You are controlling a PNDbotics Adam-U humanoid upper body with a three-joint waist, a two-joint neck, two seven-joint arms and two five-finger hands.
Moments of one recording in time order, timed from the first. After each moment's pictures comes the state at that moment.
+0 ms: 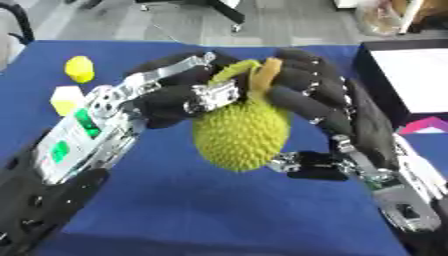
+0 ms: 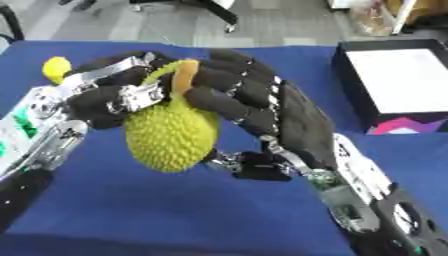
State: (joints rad) left arm -0.74 0.38 -0.57 -1.82 0.56 0.30 -0.40; right arm -0.39 -0.36 0.43 -1.99 0.93 -0.66 -0.39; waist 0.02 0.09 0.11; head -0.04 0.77
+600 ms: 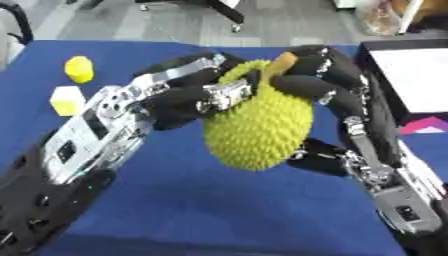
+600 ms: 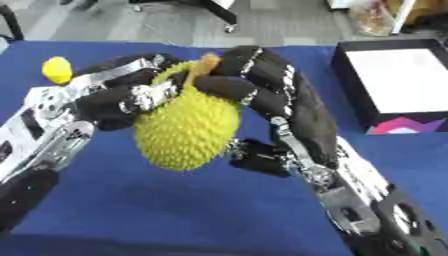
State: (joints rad) left arm -0.75 0.37 -0.58 -1.82 0.56 0.32 -0.41; right arm -0.38 -0.36 0.44 -1.99 0.79 -0.54 -0.51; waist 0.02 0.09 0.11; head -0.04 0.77
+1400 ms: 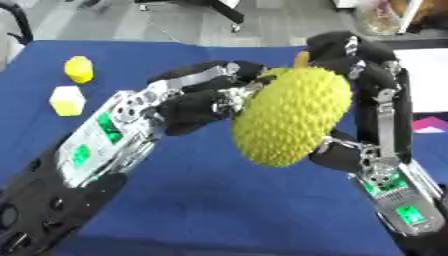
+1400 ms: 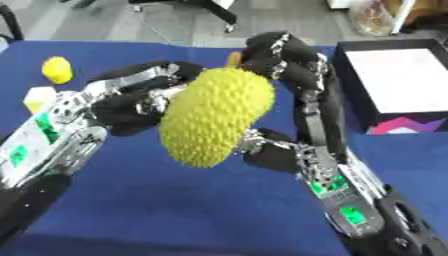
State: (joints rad) left arm -0.75 0.33 -0.60 -1.81 0.51 0.33 -0.40; right arm -0.38 -0.34 0.44 -1.99 0.67 -0.49 -0.60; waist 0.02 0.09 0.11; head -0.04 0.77
